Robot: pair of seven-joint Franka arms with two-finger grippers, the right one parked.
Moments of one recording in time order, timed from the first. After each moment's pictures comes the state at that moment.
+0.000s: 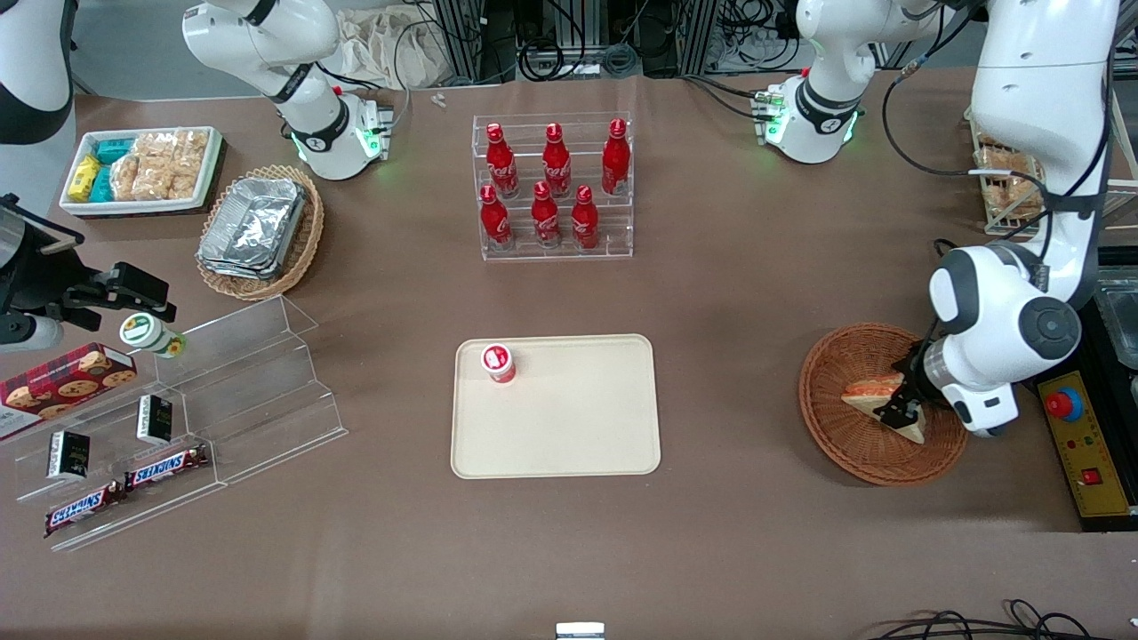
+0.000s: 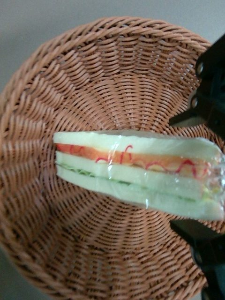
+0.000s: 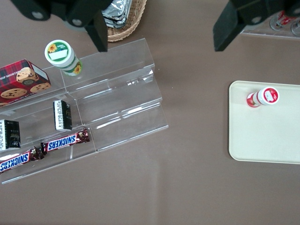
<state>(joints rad) 0.00 0.44 0.02 -1.95 -0.05 2.38 -1.02</state>
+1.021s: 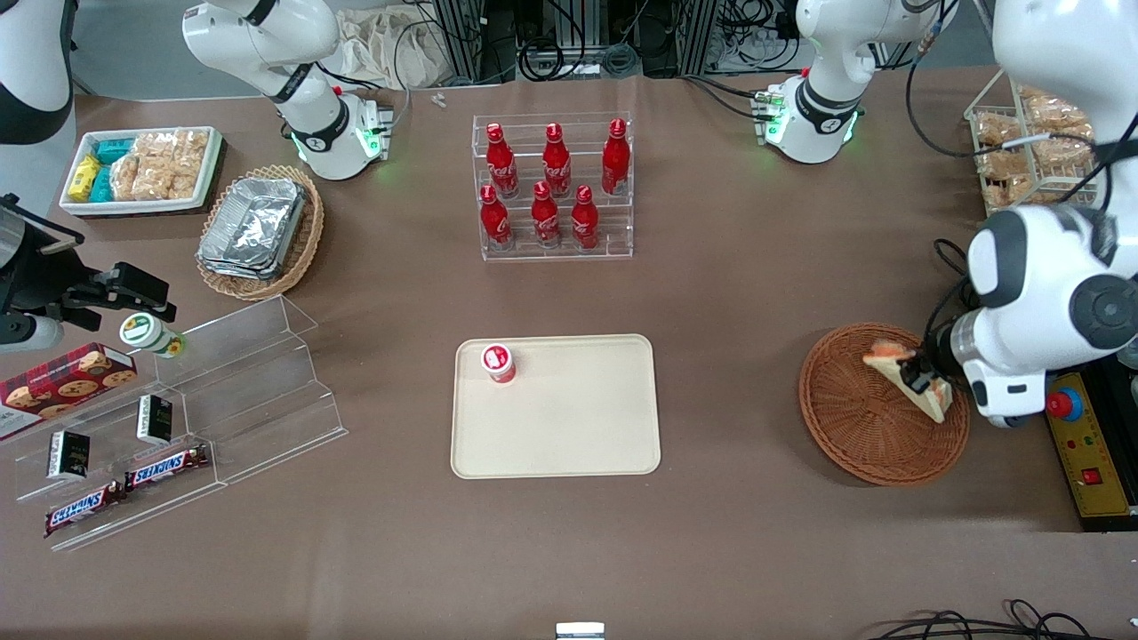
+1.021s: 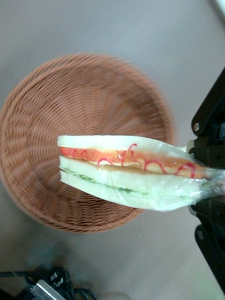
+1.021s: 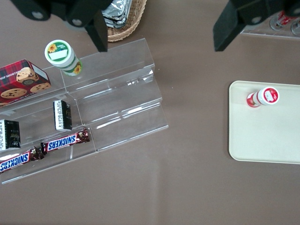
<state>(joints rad) -0.04 0.27 -0.02 -1.75 0.01 1.86 -0.79</state>
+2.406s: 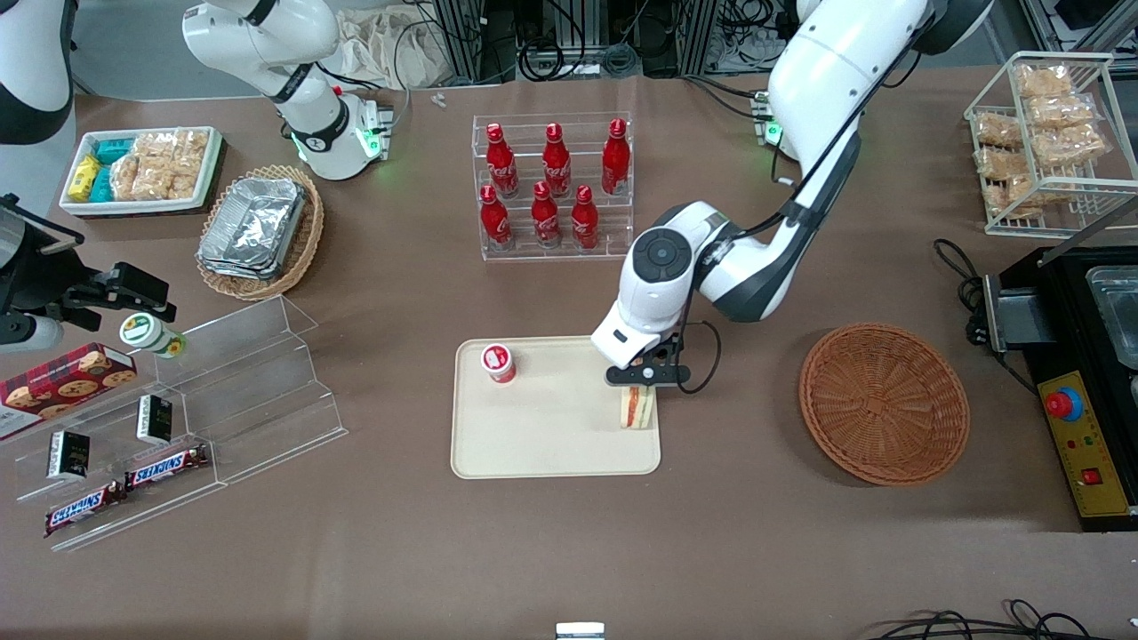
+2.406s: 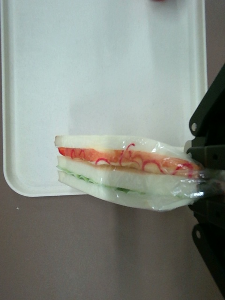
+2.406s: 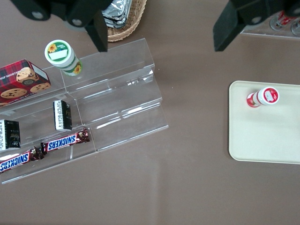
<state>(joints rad) -0.39 0.61 -0.31 -1.69 0.29 2.32 -0.83</state>
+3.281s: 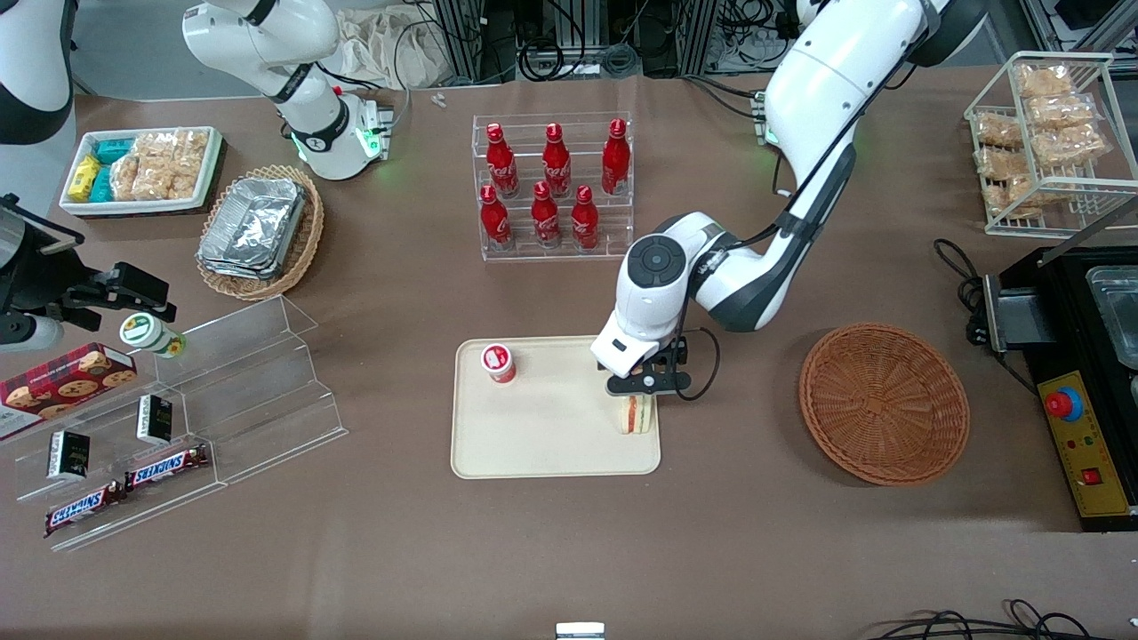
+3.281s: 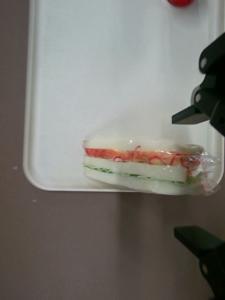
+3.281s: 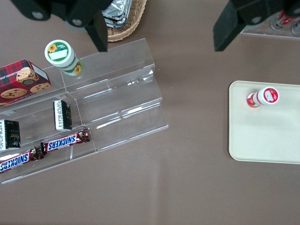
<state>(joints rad) -0.39 0.59 -0.30 -1.65 0.31 2.31 -0.91</state>
